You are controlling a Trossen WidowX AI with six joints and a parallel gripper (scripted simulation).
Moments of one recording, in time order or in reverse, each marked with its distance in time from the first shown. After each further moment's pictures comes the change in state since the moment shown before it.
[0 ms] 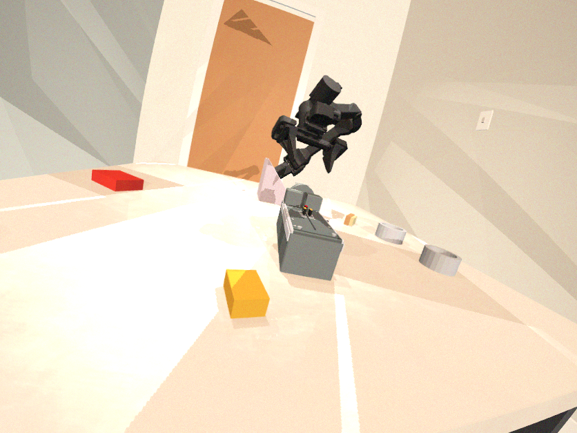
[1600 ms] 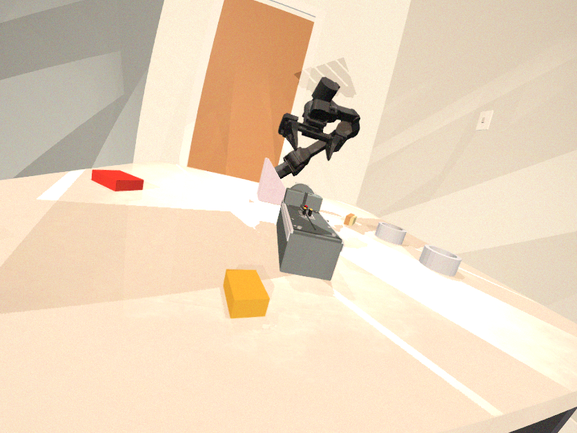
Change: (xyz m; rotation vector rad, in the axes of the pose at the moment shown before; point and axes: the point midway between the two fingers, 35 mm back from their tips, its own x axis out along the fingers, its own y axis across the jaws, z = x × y) arm -0.069 0.027 -0.032 0.139 -0.019 -0.074
